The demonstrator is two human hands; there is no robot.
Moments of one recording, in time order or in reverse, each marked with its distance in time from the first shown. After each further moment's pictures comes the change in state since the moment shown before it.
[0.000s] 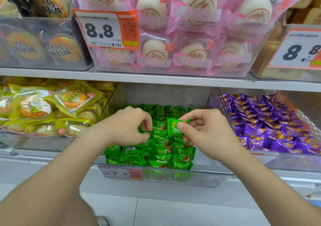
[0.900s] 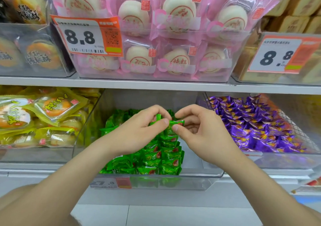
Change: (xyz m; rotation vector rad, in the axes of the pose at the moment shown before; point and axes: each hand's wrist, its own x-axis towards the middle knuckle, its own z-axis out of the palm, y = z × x) left_hand 0.012 0.053 0.017 -0.579 0.165 0.185; right_hand -0.003 -0.002 -0.020 -0.046 0.043 -0.128
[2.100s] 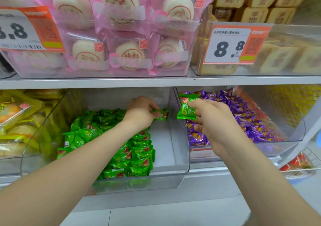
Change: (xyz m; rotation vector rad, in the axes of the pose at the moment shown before) left_hand 0.126 -0.020 0.073 0.261 0.215 -0.291; right_hand 0.003 0.026 -0.071 0.446 0.351 0.544
